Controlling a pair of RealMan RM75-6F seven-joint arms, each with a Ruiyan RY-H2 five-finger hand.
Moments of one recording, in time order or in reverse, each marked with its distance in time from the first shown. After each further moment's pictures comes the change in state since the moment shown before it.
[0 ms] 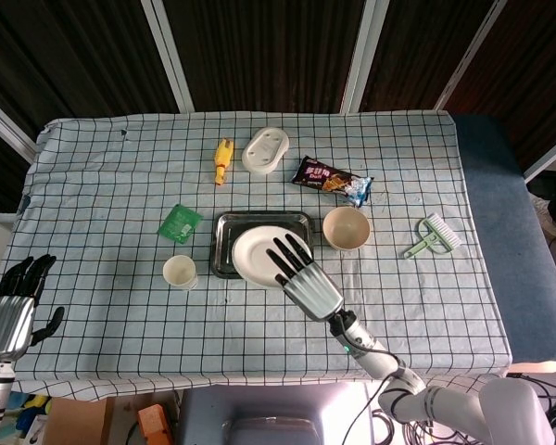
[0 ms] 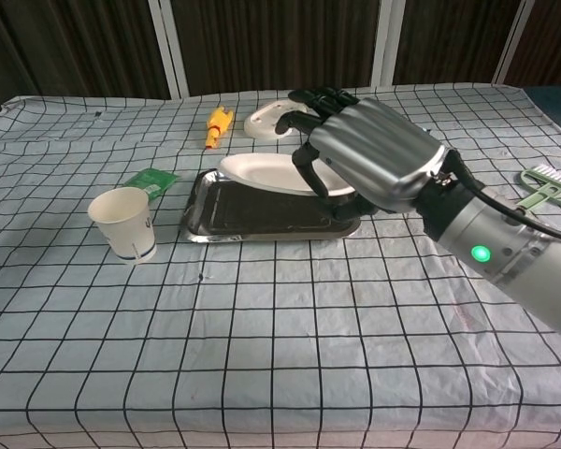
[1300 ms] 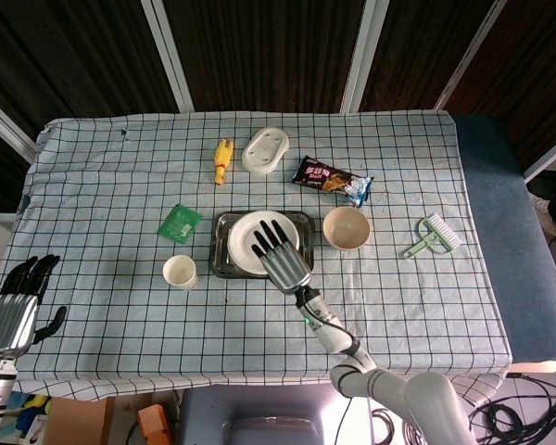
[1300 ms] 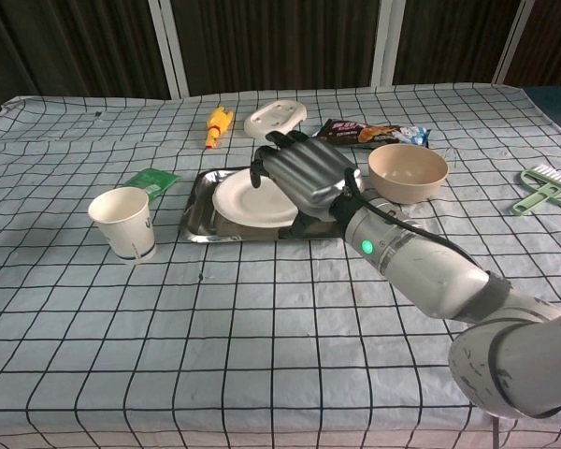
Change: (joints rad) left arm -0.015 0.006 0.001 -0.002 -0.011 -0.035 0.000; right arm 0.235 -0.292 0.083 0.426 0.273 -0.203 0.072
